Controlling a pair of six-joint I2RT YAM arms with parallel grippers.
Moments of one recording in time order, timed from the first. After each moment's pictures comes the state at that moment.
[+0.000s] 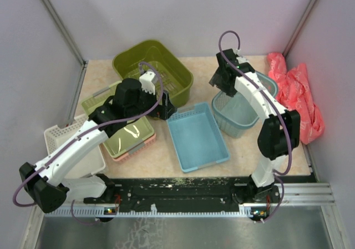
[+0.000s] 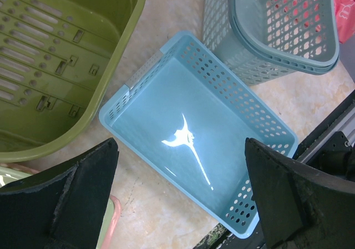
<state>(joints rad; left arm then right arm) -0.70 1.20 1.17 -0.42 0.08 -0.32 0.34 1.75 1.64 -0.87 0.29 0.83</state>
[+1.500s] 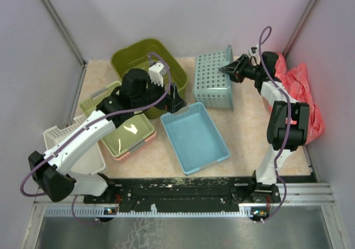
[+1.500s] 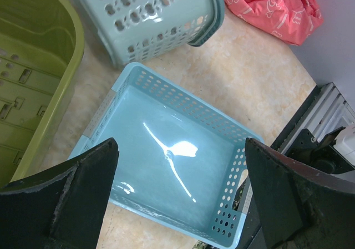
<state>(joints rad) -0.70 1.33 1.31 -0.37 0.21 -0.32 -0.08 1.85 1.39 0.01 -0.91 0.88</state>
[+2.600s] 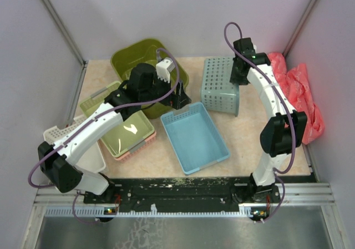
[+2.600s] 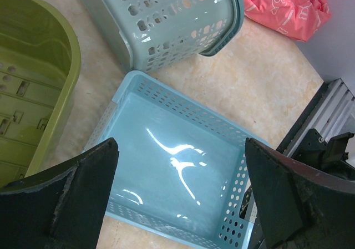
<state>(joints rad) -0.70 1.43 1.39 -0.38 0.23 -0.28 0.21 1.78 1.80 -0.98 0.24 0.35</state>
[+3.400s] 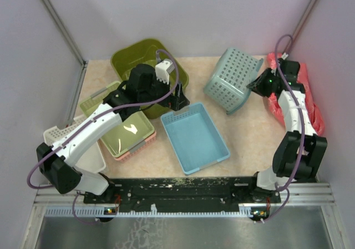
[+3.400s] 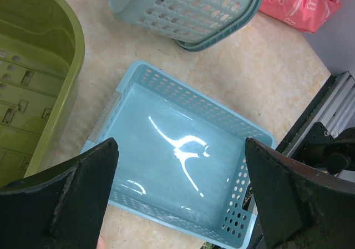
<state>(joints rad) -0.70 1.42 1.39 -0.43 0.22 -0.27 -0.23 1.48 1.18 -0.41 -0.47 0.57</state>
